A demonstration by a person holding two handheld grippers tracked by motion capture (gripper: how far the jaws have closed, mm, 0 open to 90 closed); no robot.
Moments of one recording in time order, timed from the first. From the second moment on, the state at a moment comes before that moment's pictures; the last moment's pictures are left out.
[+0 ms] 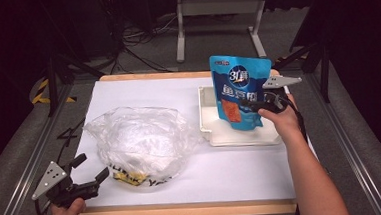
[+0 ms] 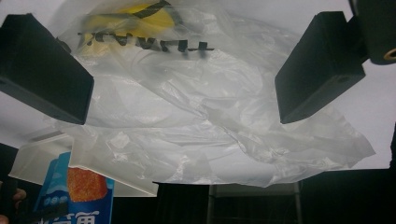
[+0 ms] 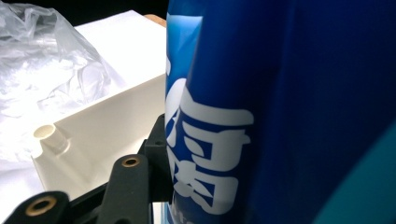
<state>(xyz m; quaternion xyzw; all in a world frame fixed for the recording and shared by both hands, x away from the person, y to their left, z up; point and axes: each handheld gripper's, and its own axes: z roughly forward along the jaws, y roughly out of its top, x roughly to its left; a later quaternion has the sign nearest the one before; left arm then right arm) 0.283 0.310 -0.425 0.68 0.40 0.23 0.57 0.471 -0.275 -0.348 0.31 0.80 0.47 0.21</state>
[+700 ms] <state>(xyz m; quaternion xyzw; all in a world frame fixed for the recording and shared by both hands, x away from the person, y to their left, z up) 0.281 0.311 -0.424 0.68 0.40 0.23 0.57 0.473 -0.292 -0.332 0.27 0.85 0.39 0.24</state>
